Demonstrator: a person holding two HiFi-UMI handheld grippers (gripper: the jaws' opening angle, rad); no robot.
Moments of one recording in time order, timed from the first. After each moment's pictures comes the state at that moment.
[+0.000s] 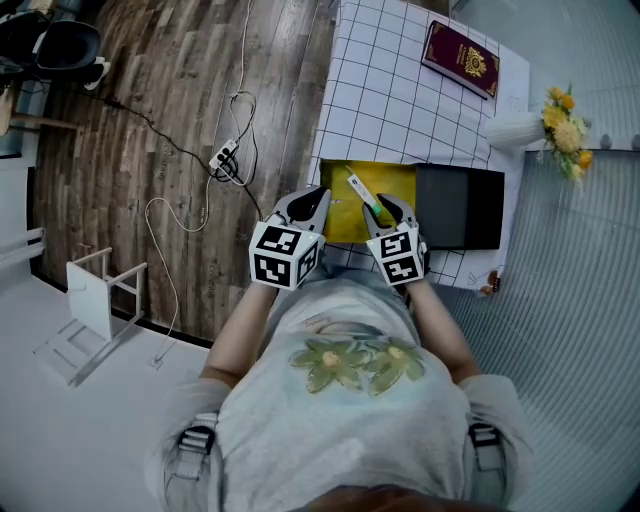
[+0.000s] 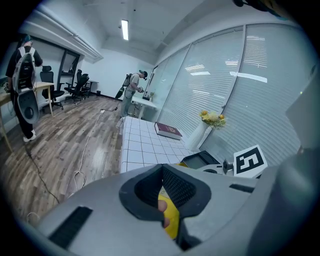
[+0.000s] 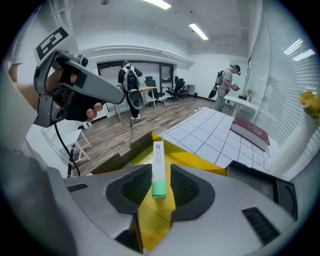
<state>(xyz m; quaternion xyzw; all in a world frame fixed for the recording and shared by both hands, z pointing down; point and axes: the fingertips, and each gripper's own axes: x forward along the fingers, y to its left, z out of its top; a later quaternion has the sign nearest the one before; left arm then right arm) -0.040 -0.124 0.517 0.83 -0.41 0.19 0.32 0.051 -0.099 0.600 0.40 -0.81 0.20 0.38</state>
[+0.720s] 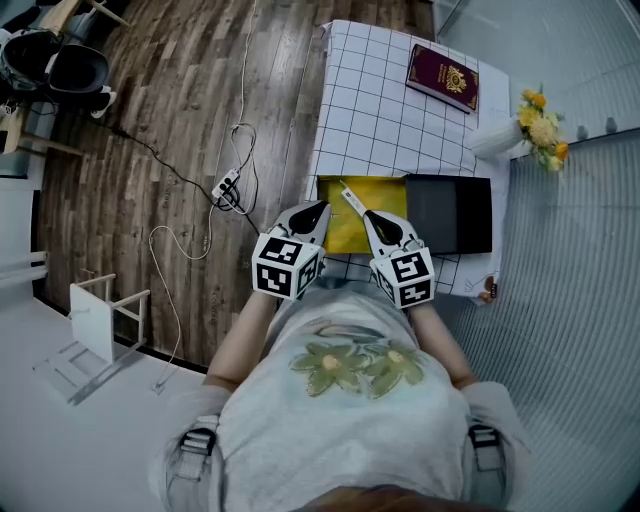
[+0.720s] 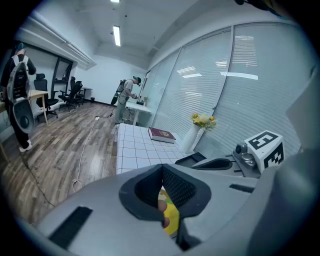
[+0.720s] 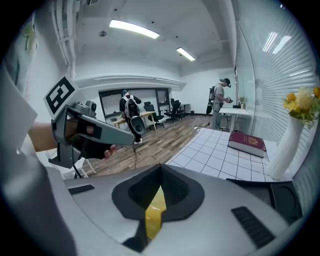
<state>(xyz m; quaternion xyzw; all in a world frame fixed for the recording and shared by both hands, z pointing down) -0.031 -0.108 0.486 0.86 -0.39 0.18 0.29 0.043 -0.089 0.509 0.43 -0.85 0.19 0.24</state>
